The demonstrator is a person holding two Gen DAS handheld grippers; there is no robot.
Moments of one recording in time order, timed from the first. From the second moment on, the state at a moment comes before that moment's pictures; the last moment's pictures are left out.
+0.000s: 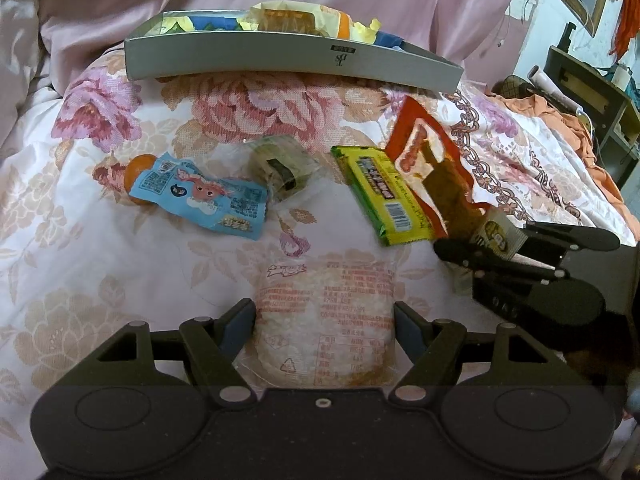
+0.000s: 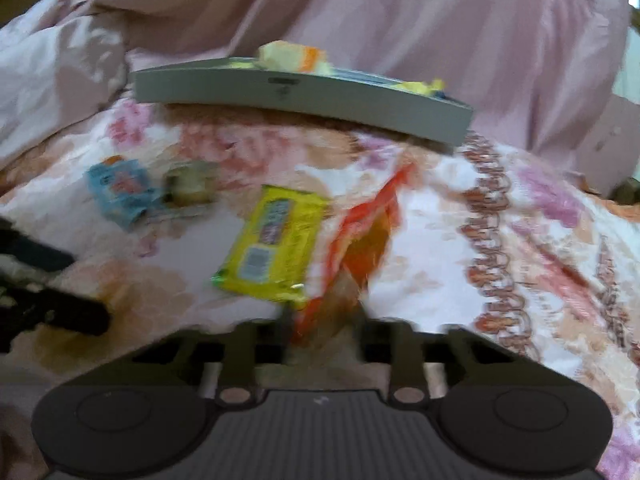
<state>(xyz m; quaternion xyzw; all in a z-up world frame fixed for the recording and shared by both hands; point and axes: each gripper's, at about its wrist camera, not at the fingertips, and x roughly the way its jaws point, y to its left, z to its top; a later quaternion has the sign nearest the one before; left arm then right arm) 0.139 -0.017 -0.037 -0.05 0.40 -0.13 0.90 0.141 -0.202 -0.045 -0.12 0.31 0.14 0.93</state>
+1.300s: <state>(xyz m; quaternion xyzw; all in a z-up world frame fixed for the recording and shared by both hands) 0.130 -0.011 -0.013 -0.12 0.32 -0.14 0.93 0.117 -0.210 -0.017 -0.09 0.16 0.12 0.98</state>
